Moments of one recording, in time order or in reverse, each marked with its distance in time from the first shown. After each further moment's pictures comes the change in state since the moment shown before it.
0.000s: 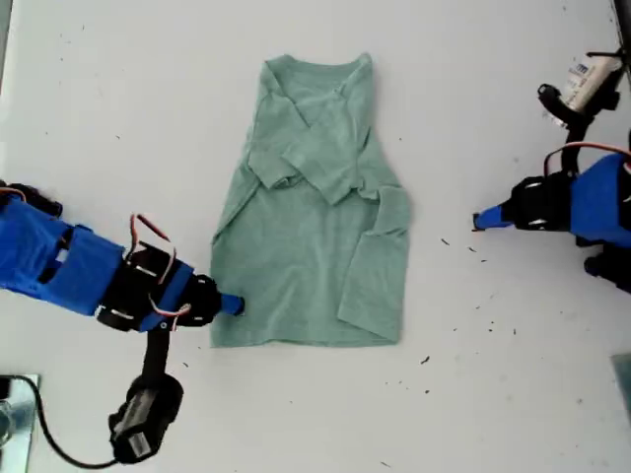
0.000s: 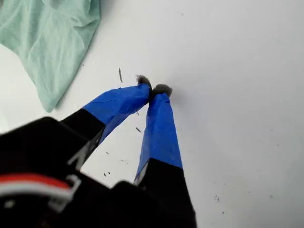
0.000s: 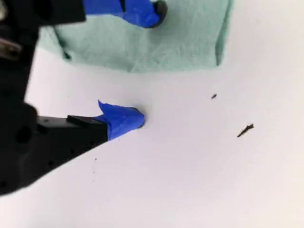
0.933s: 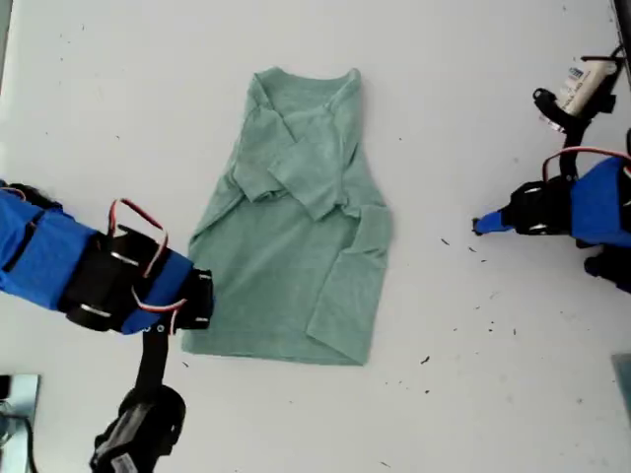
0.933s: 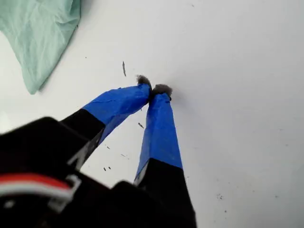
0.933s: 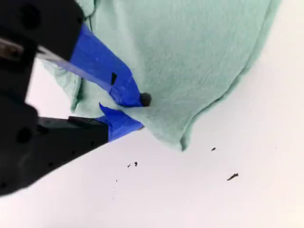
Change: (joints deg) arm 0 -1.1 3.4 -20.7 16.4 -1.6; arm 1 -1.9 0.0 0.0 0.0 0.0
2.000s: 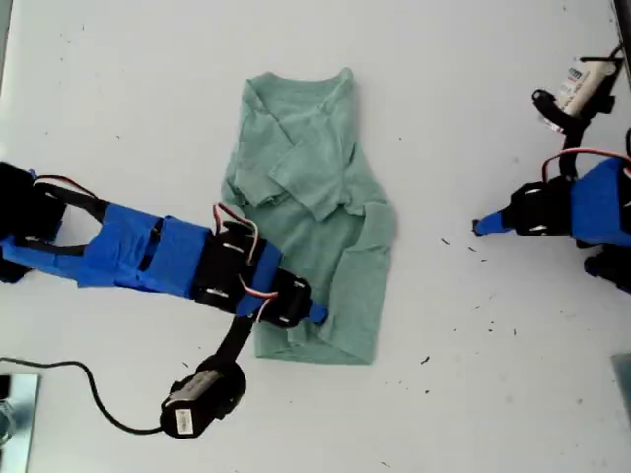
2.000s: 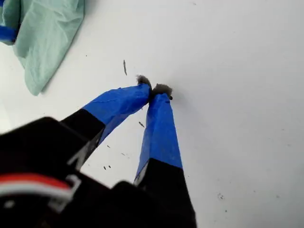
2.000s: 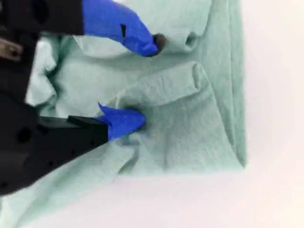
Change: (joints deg) arm 0 -7.2 -30.5 -32.1 -10.6 30.4; arm 1 -0.5 0.0 0.0 0.0 0.0
